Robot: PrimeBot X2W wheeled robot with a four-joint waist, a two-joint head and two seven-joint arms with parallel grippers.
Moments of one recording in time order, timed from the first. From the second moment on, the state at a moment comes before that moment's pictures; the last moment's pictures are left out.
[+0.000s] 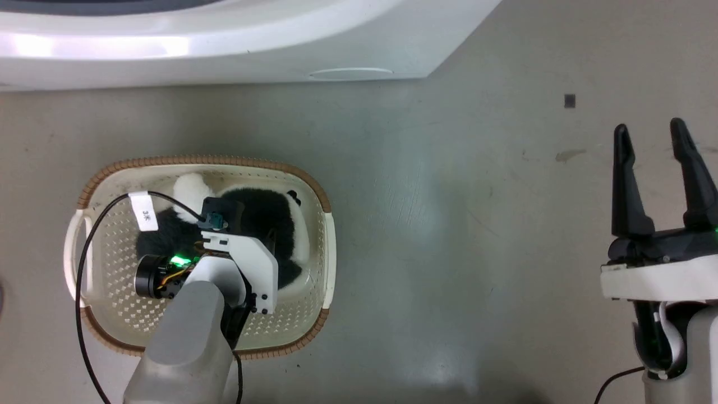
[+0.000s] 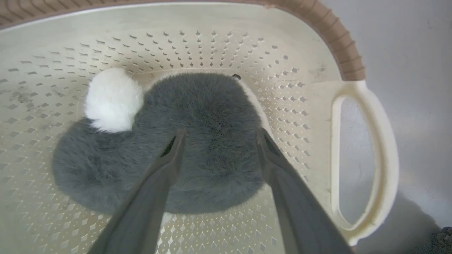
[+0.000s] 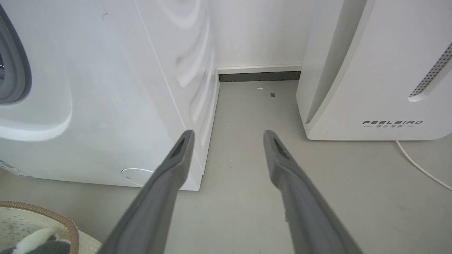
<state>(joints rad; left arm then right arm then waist) -0.60 0.10 -0.16 0.83 -0.14 -0.04 0.12 -0.27 -0.05 -0.11 -0.11 0.14 0.13 -0.16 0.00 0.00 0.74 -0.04</state>
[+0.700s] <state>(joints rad) -0.79 0.11 -0.21 1.04 -0.20 -0.04 0.13 -0.34 -0.05 -0.14 -0.13 0.17 0.13 -0.21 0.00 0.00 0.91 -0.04</state>
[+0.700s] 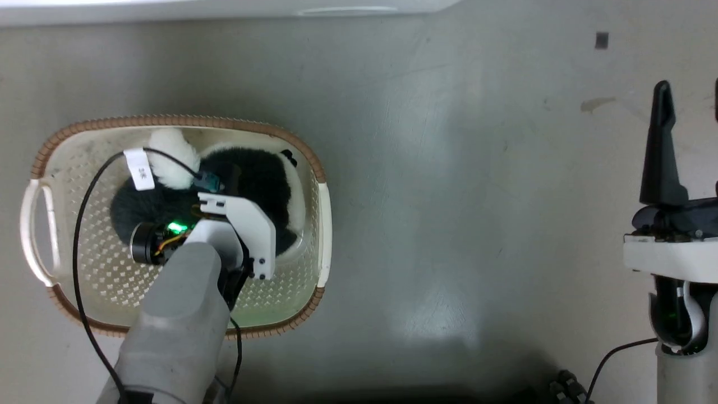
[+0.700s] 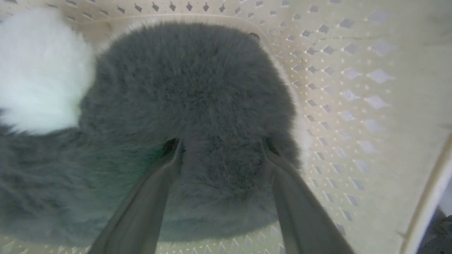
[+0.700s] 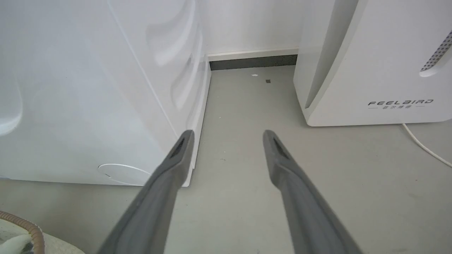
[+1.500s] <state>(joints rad) -0.99 0.12 -0.28 1.24 -0.28 -0.08 0.16 -0.42 -0.05 -0.16 -0.15 0.21 0.13 -0.25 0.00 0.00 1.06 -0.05</state>
